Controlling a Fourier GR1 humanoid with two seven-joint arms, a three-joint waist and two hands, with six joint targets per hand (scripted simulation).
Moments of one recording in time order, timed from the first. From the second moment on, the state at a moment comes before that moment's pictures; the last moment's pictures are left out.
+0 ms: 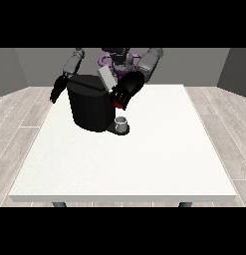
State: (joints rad) left arm -1.30 0.56 0.09 -0.63 -0.91 -0.21 -0.29; right arm -0.53 -0.09 -0.04 -1.29 0.20 -0.21 0.04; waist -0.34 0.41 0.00
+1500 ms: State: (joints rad) left arm -0.87 0.16 0.33 -0.63 -0.54 -0.24 -0.33; right arm -0.19 -0.09 -0.13 -1.15 0.13 -0.18 -0.06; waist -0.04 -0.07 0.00
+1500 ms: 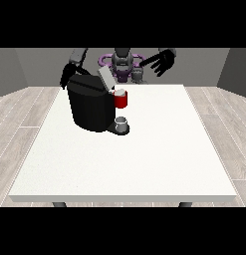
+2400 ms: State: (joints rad) left arm -0.50 0.01 0.33 -0.73 -0.34 -0.31 -0.30; right arm -0.28 -0.15 -0.08 -1.29 0.09 -0.03 0.03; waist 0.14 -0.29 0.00
